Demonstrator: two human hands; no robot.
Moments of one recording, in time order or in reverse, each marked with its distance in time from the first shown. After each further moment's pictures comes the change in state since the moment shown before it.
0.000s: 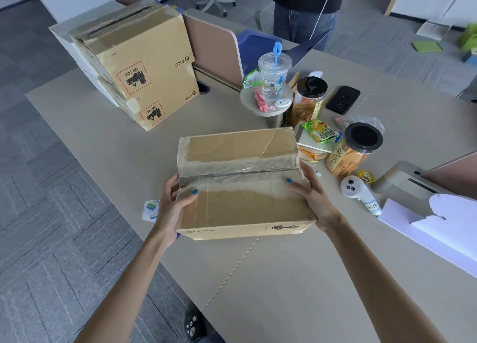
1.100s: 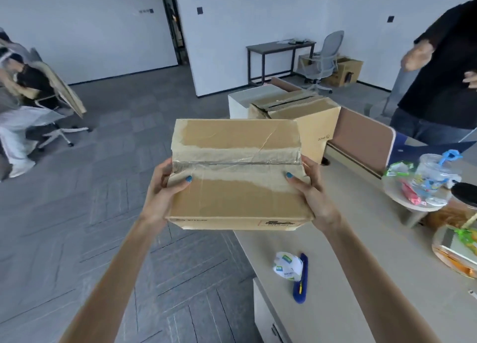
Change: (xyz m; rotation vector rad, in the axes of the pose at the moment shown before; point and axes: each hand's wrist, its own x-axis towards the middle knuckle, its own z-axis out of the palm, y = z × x) left_hand -0.038 0.153 -0.363 -0.144 0.267 0.457; right_hand 0.017 -0.067 0.409 -0.030 -0.398 -0.340
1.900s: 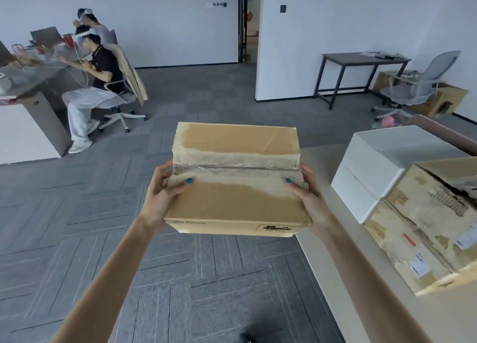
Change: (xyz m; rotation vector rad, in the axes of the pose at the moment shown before) left_hand 0.335 -0.031 -0.351 -0.064 0.249 -0.017; right_hand 0.349 0.151 0.383 -0.039 -0.235 0.061
